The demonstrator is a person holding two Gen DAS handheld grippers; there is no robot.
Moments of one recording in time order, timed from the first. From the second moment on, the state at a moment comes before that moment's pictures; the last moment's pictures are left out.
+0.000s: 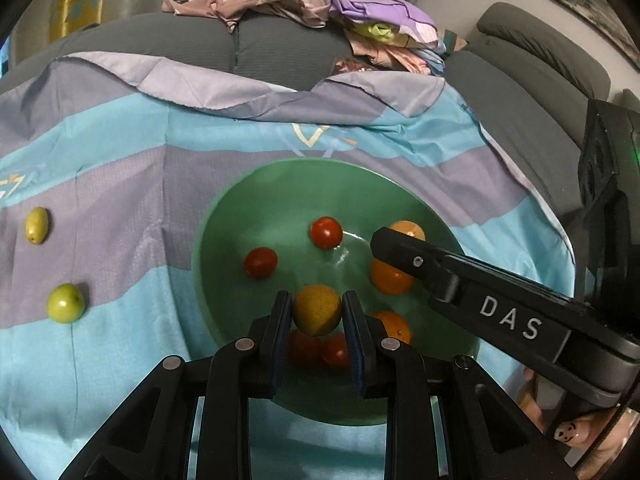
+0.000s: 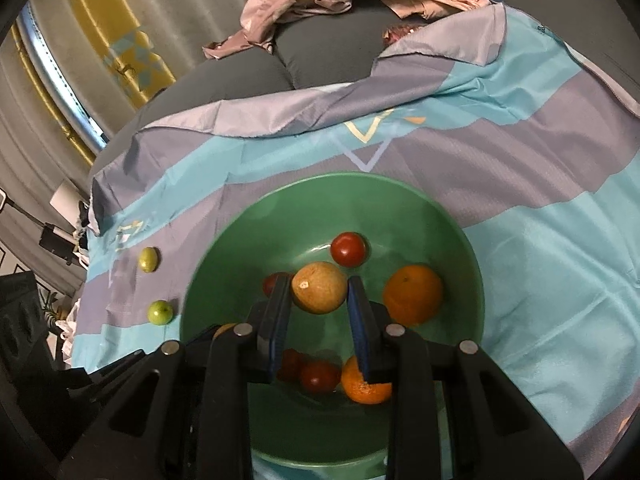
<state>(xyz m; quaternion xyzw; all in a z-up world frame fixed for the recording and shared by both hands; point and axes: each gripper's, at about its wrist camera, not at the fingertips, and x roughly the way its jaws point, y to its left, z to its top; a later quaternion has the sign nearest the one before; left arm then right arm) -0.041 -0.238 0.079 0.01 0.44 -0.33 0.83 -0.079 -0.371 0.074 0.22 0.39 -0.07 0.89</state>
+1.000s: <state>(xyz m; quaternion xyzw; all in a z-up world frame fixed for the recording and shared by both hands) -0.025 -0.198 0.095 -0.05 0.45 -0.32 0.83 -0.077 -0.360 0.085 0.20 0.39 -0.08 0.90</state>
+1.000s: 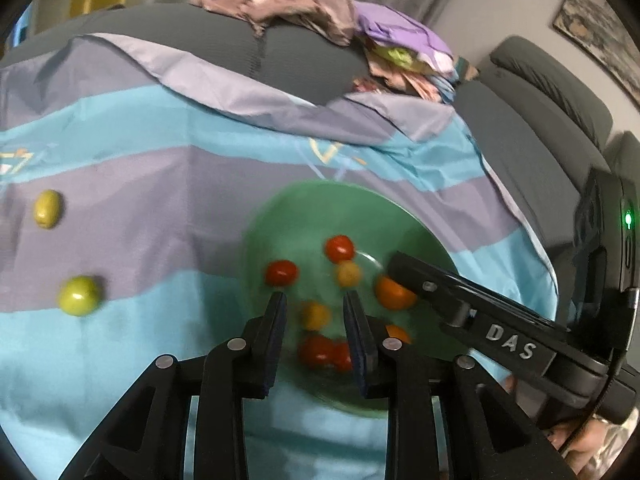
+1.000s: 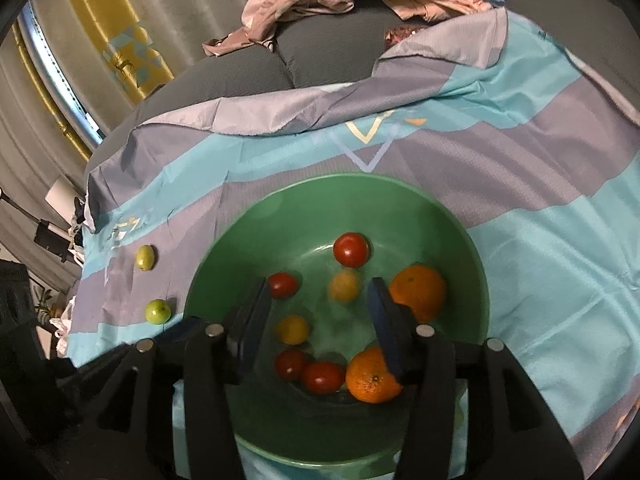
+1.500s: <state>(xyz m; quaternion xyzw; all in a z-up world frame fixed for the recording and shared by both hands) 0.072 -0.031 0.120 -0.09 0.44 -0.17 0.87 -0.038 -0.265 0.110 0.14 0.39 -0.01 0.91</state>
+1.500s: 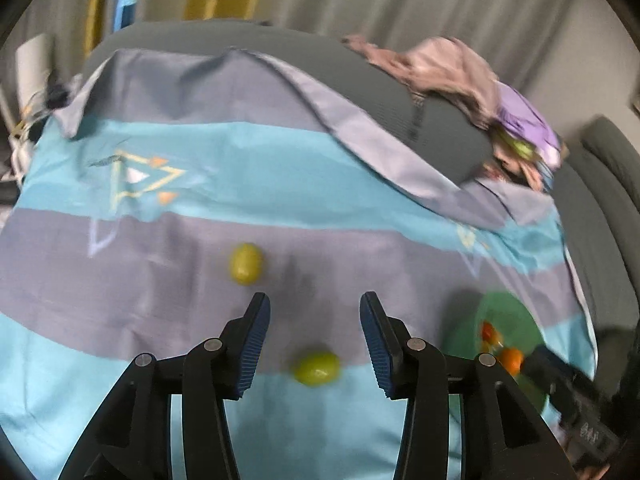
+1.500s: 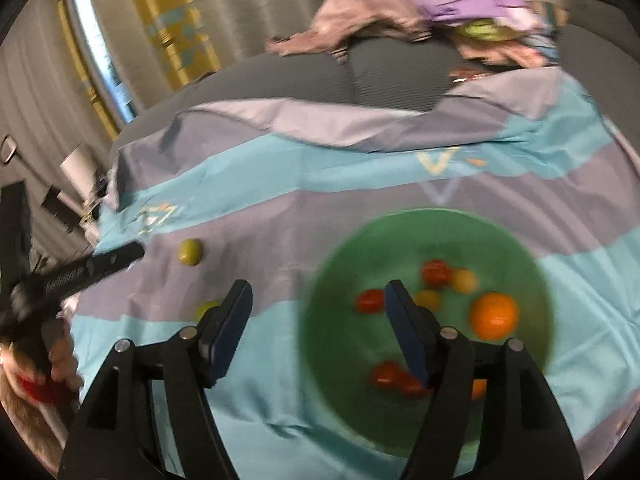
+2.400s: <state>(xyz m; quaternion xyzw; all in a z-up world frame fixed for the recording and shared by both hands) 0.175 -0.014 0.012 -0.15 0.53 -0.14 0.83 0.068 -0.136 0.000 0.00 0.52 0.11 0.85</state>
